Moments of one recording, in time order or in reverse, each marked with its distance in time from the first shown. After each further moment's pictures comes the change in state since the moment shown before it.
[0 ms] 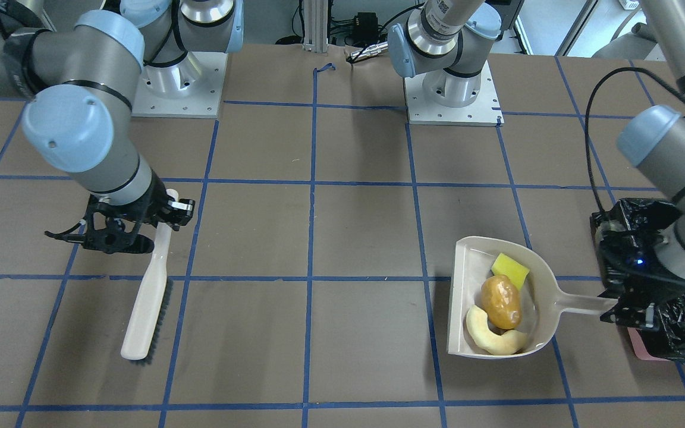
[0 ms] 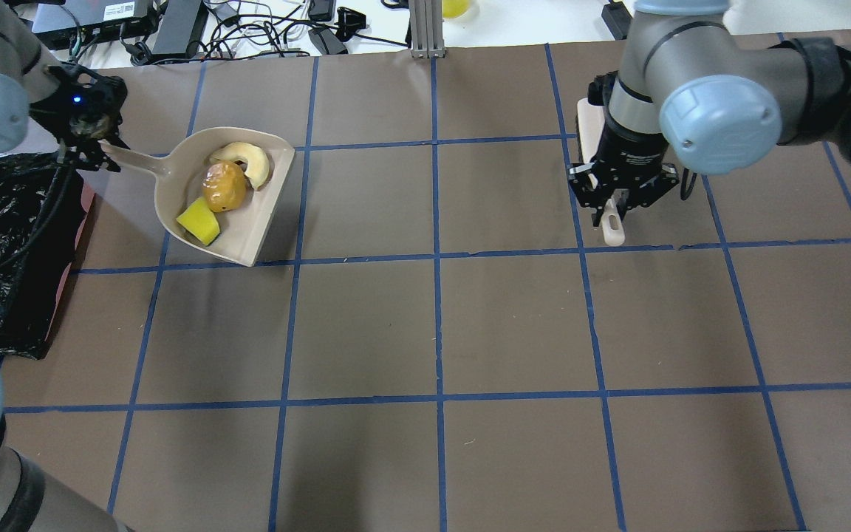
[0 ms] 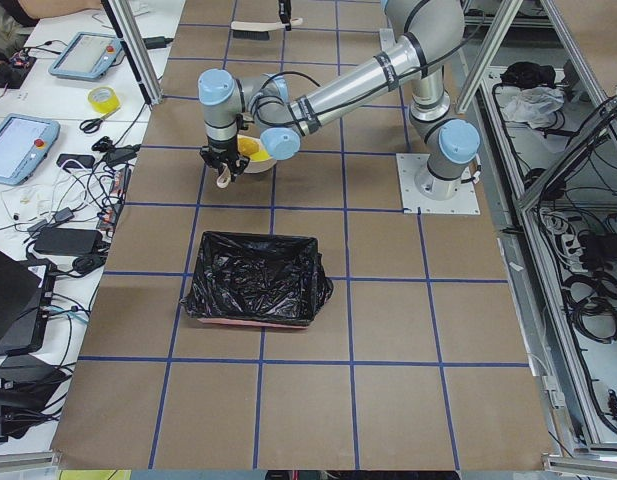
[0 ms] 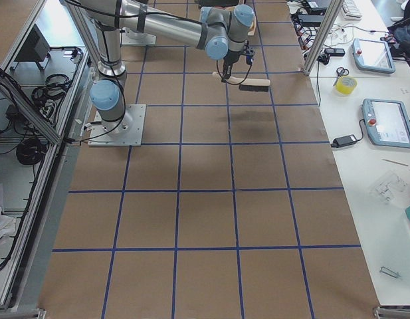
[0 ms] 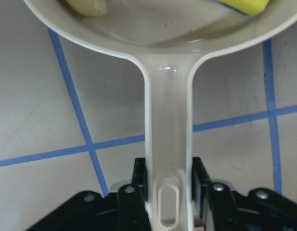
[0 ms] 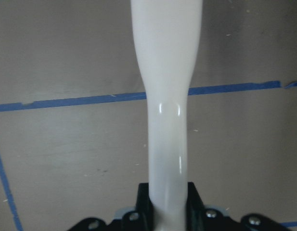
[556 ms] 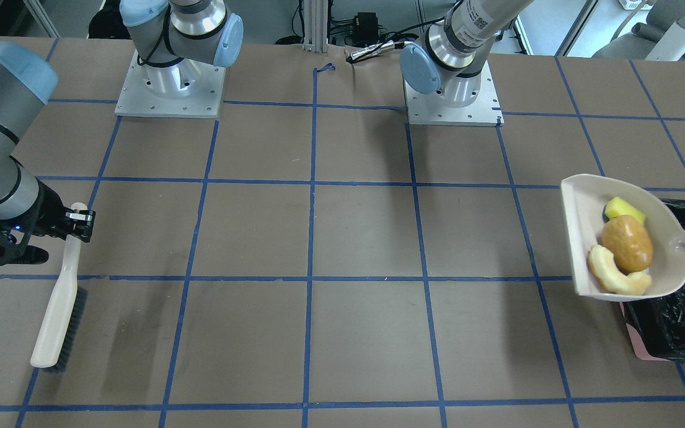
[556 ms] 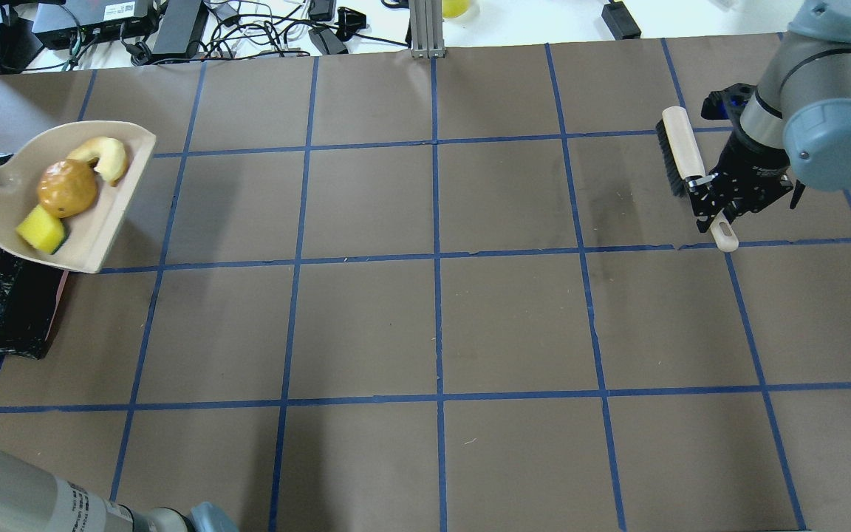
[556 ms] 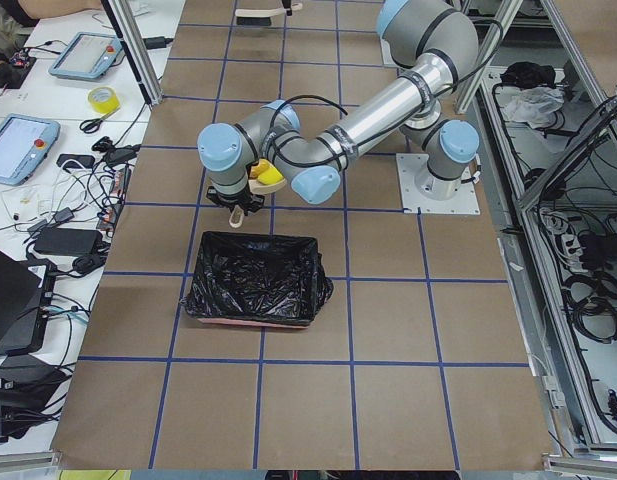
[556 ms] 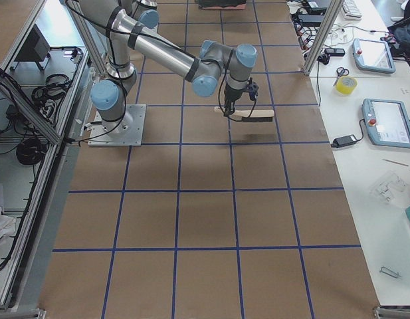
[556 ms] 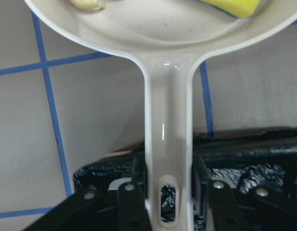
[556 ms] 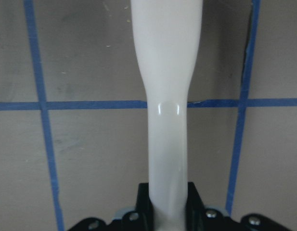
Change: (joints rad) left arm 0.330 -0.041 0.287 -0.409 -0.098 0.303; right arm -0.257 0.019 0.103 -0.167 -0.043 -0.333
